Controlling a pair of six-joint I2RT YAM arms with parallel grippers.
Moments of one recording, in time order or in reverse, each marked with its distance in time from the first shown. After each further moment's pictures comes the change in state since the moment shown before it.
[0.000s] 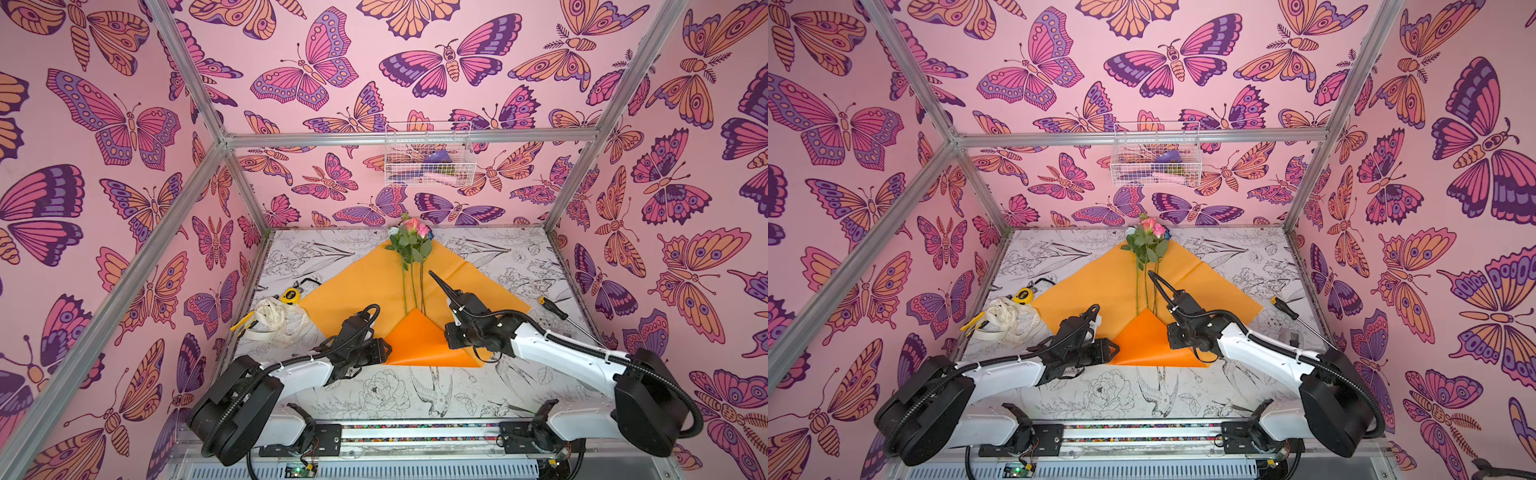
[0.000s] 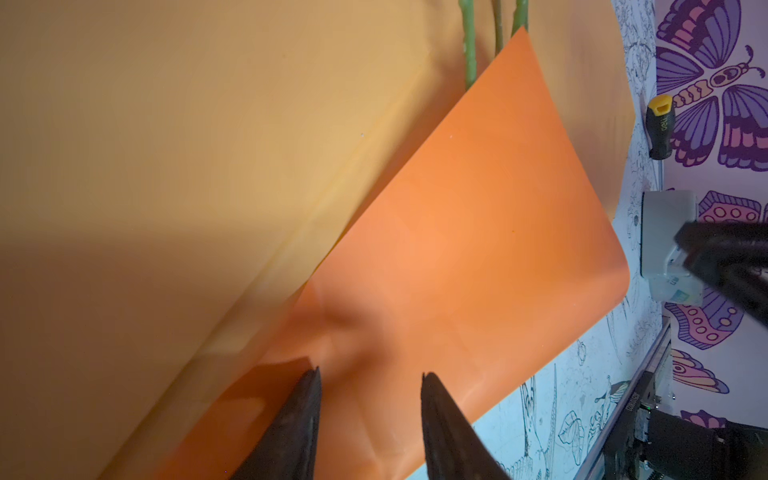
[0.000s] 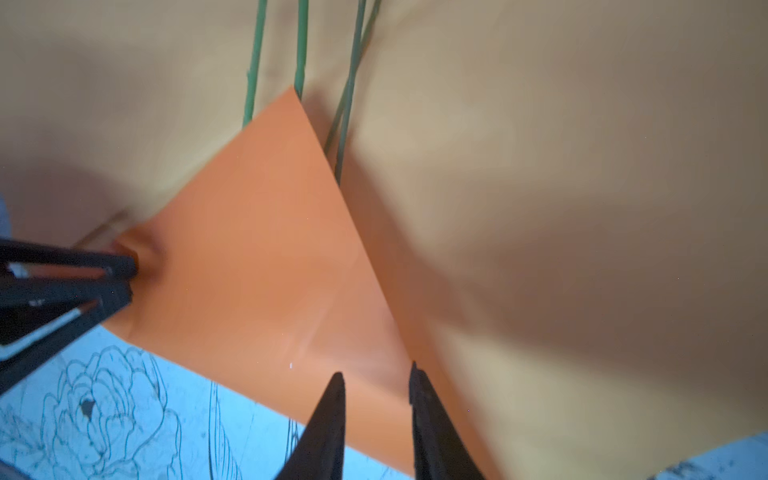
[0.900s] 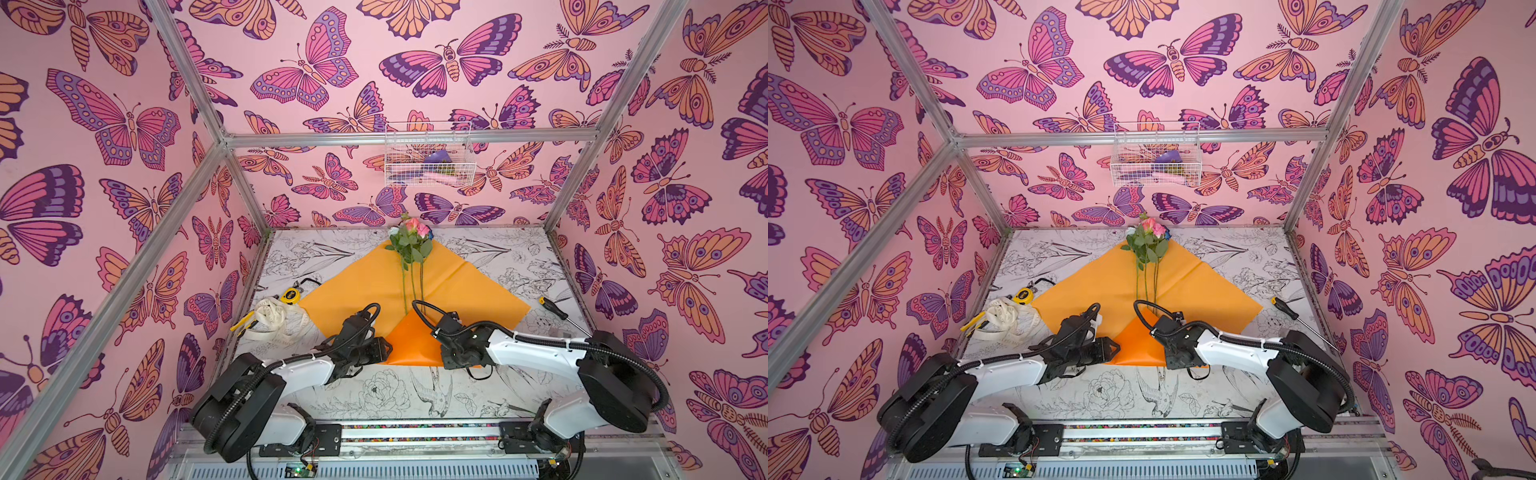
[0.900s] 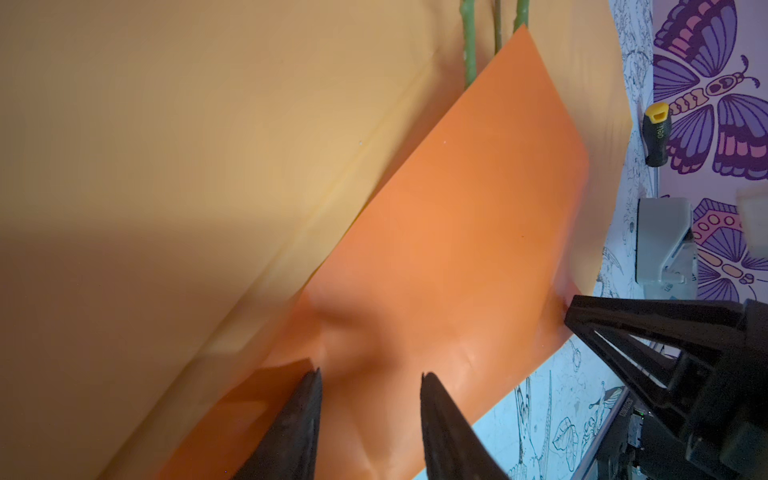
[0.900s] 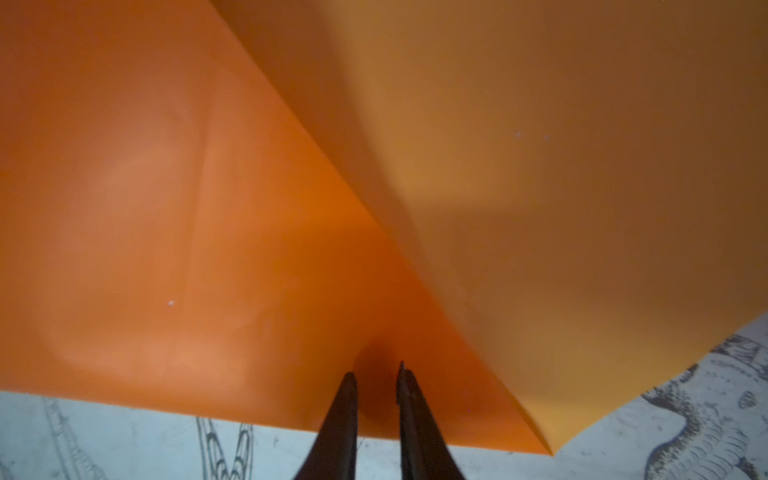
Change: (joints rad) left arm 0.000 0.022 0.012 0.012 -0.001 -0.016; right arm 0.127 0.185 0.006 -0.122 0.163 0.214
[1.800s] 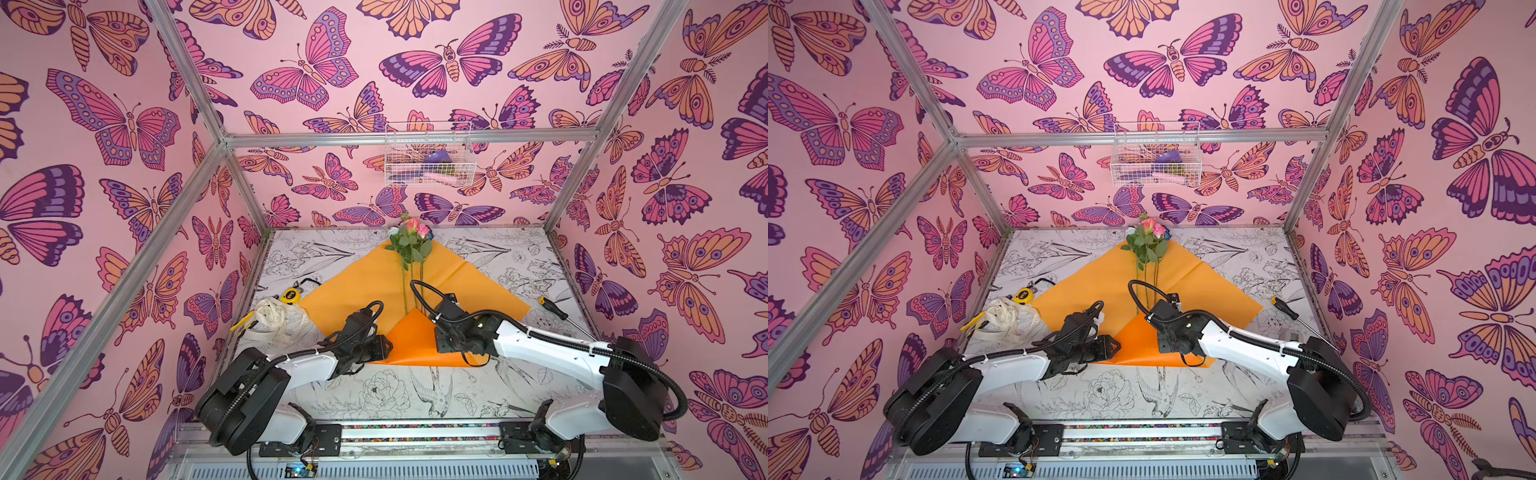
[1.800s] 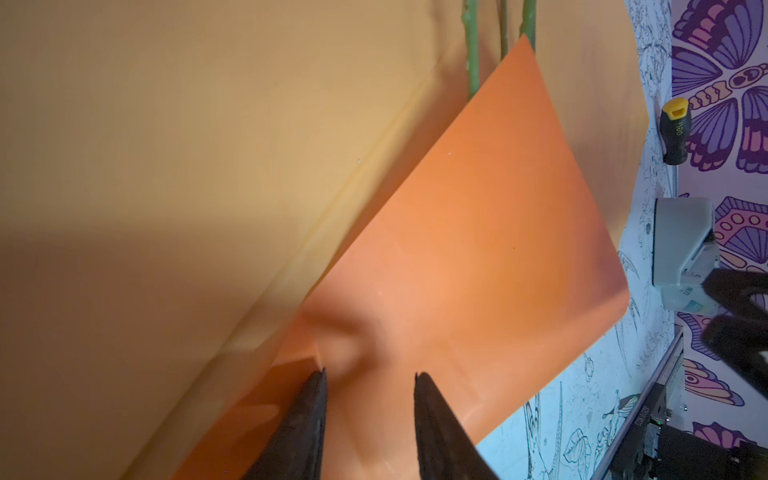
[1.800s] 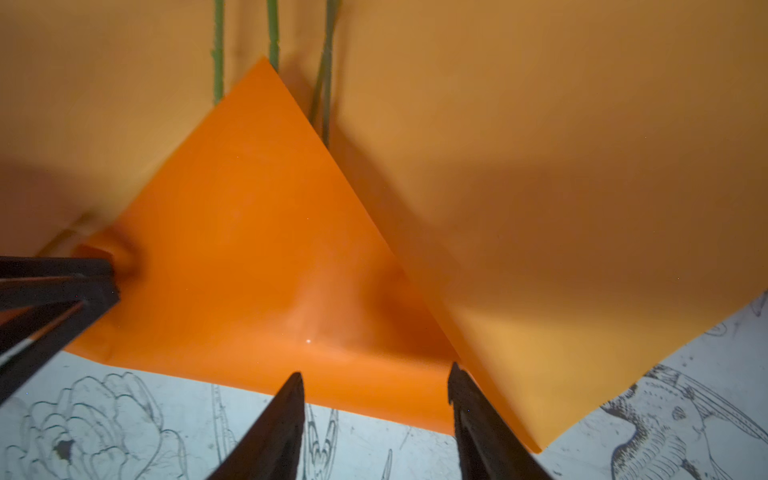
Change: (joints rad) left arm 0.000 0.036 0.043 -0.028 -0.013 0.026; right arm 0.000 -0.041 0.196 -0.050 0.031 -0.032
